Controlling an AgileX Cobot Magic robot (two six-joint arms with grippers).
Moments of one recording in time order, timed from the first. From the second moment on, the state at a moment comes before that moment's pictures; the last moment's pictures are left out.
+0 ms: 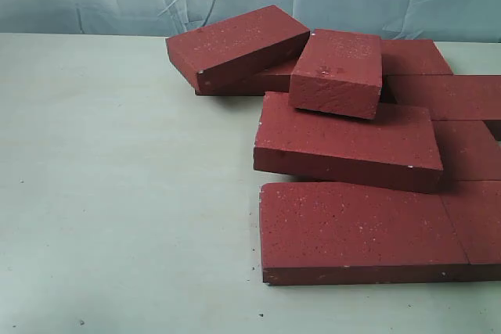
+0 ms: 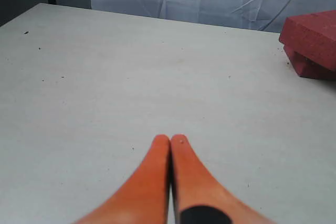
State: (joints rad) left arm 0.05 0.00 -0.02 0.02 0.39 -0.15; right arm -0.05 0.01 0.00 0.01 0.19 0.00
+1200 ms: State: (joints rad) left arm 0.05 0.00 -0.02 0.02 0.39 -0.15; right arm -0.05 0.12 -0.33 0.05 -0.29 0.42
